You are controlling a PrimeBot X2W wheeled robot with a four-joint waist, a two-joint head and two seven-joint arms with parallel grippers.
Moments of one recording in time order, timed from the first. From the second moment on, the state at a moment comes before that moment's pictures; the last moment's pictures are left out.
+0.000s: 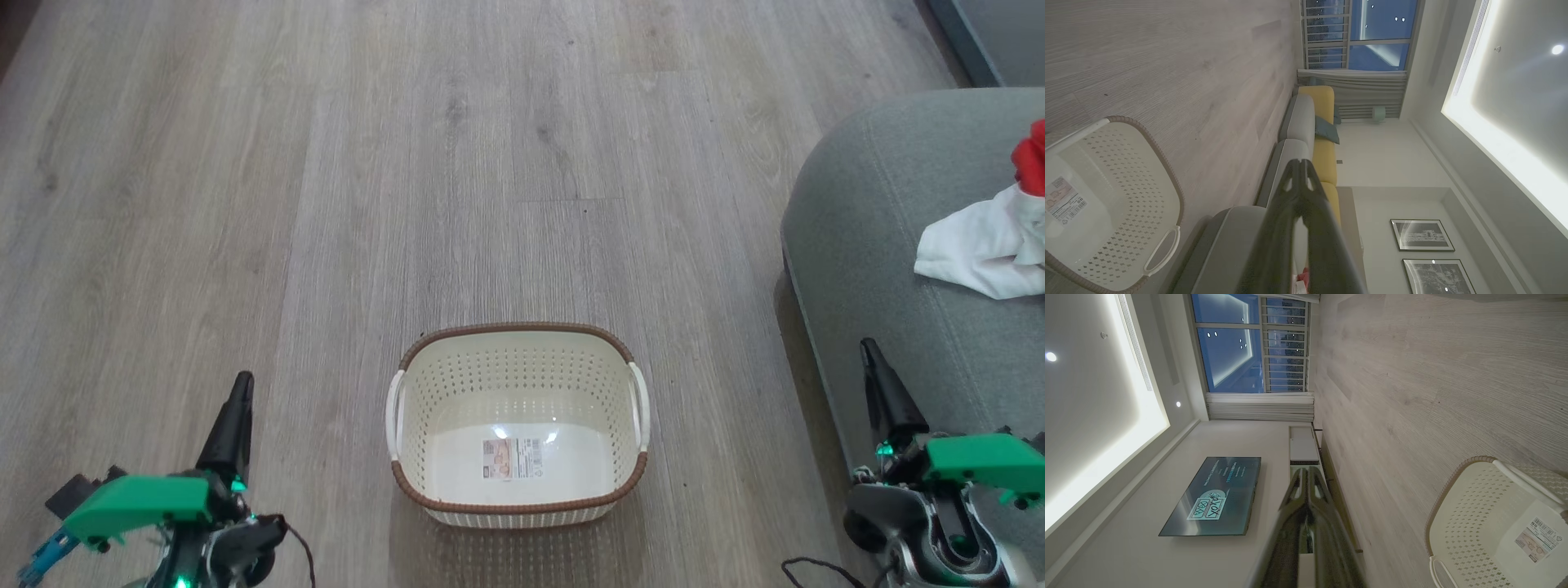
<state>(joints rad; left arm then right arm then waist) -0.06 0.04 0.09 0.28 -1.60 -0.12 0.11 -0.08 -0.05 -0.13 0.28 1.60 0.13 0.11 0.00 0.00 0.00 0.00</state>
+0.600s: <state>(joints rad) -0.06 0.04 0.09 0.28 -1.60 -0.12 0.11 -0.08 -0.05 -0.13 0.28 1.60 0.13 0.11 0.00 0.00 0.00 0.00</state>
